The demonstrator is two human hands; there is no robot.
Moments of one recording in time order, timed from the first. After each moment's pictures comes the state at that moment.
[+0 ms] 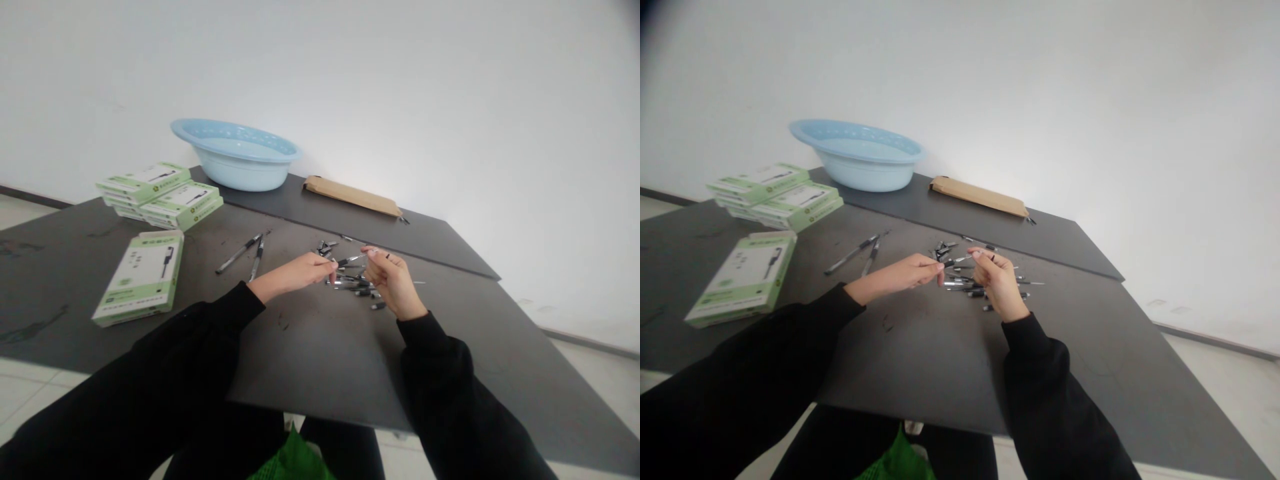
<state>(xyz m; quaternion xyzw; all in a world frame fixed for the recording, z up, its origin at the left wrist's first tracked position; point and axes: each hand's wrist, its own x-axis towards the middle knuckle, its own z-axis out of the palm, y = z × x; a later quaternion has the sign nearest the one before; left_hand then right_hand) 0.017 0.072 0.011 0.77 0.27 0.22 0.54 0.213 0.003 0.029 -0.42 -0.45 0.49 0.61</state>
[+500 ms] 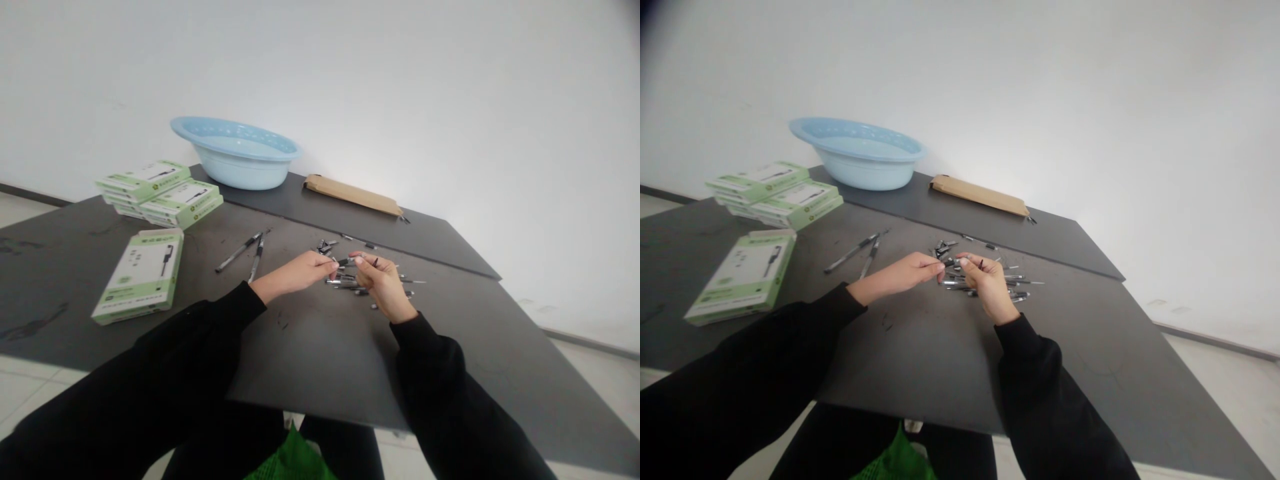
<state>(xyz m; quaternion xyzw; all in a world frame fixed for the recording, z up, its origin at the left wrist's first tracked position) 0.019 0.070 0.012 0.83 0.26 0.25 0.43 0.208 0.006 0.007 -0.42 -0.48 0.49 0.59</state>
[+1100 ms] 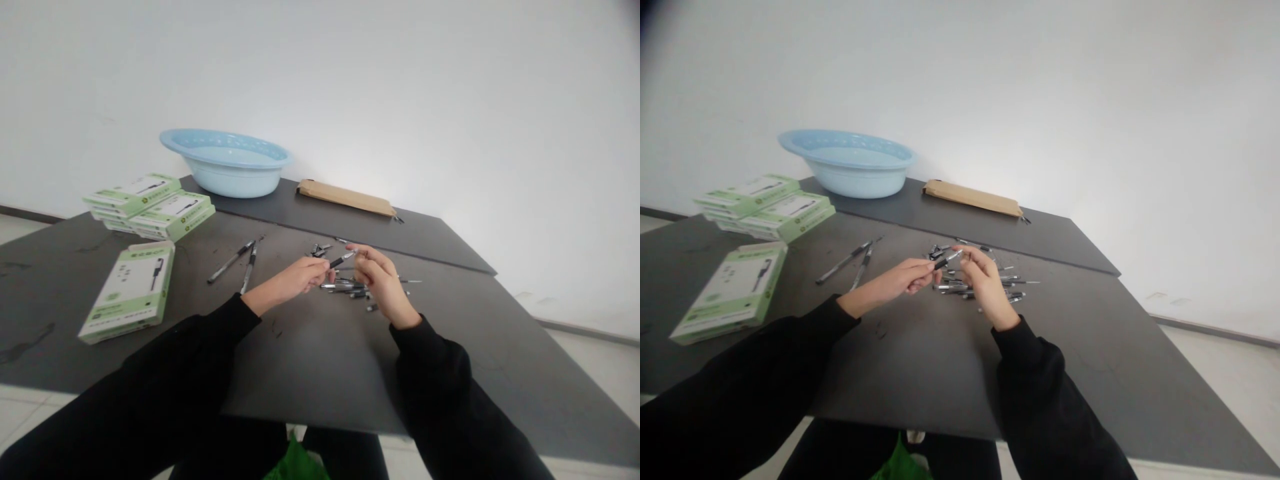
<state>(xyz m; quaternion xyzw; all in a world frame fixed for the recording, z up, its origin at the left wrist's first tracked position) 0.021 0.064 0.012 0.72 0.23 0.25 0.61 0.208 0.000 0.027 -0.45 -0.55 0.42 0.57</state>
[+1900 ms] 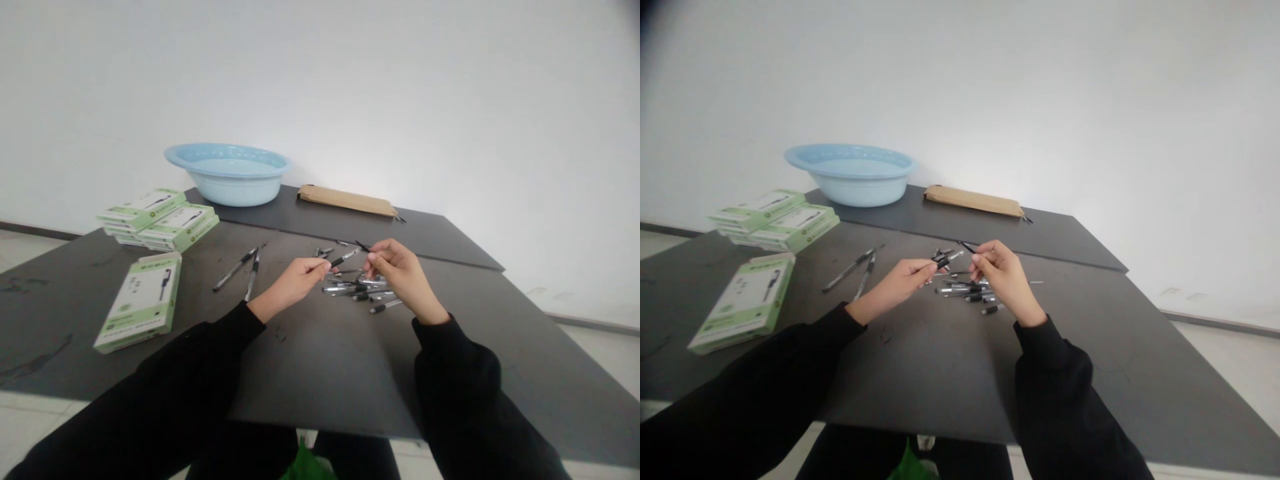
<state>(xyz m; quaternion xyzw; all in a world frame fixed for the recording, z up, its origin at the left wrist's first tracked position) 0.022 0.063 0.007 0.77 0.30 0.33 0.46 0.231 -0.006 0.052 -0.47 -0.59 0.34 0.56</state>
